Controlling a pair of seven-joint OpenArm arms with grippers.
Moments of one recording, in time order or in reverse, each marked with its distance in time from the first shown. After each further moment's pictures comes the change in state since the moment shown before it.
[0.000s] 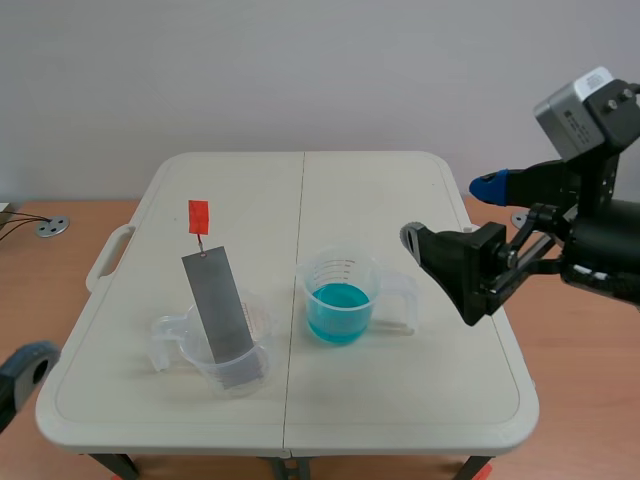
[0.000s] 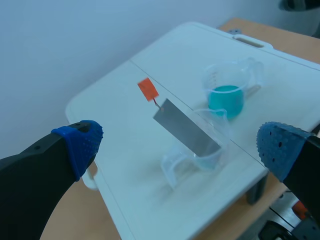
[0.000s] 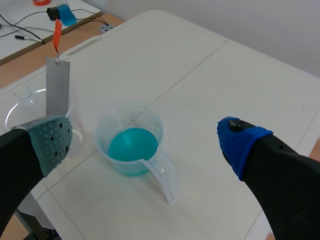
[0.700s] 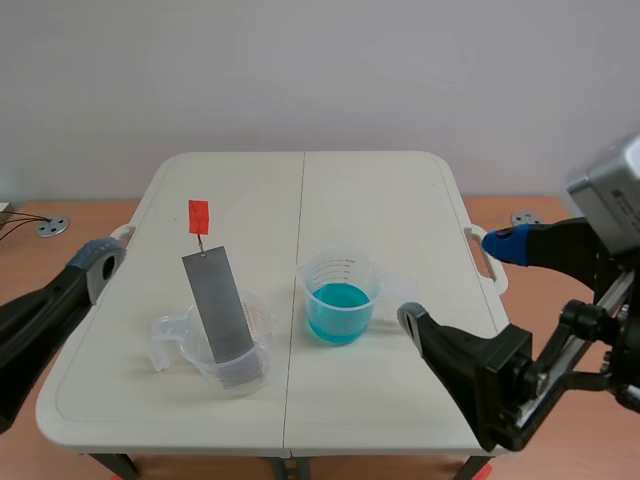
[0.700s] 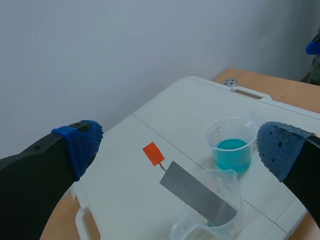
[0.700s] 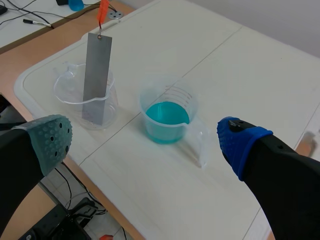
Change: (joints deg) left arm -12.4 -1.8 6.7 -0.7 0.2 -1.0 -0.1; right arm -22.2 -0.2 4.0 14.8 -7.3 -5.2 5.8
